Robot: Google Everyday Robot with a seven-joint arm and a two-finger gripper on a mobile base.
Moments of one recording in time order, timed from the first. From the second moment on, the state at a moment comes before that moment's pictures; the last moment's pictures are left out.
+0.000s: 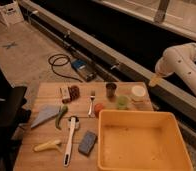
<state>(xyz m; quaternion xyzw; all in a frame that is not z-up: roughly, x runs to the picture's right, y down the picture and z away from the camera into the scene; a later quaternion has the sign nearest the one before) 0.347 -0.077 0.790 -0.08 0.03 0.23 0.97</state>
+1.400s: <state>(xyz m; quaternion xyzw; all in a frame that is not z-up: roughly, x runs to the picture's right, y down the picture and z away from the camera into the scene) 0.319 -0.081 0.791 -0.10 0.00 0.18 0.98</state>
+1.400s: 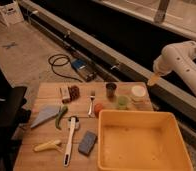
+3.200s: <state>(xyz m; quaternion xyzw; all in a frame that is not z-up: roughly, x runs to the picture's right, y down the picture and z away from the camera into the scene) 0.059 0.026 0.721 -0.15 -0.10 0.11 0.98</state>
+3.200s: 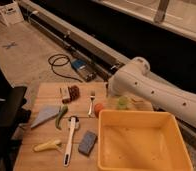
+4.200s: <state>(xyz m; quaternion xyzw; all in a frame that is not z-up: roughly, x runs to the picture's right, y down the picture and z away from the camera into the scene) -0.004 0.047 0.730 -0.17 -0.06 0.22 0.96</state>
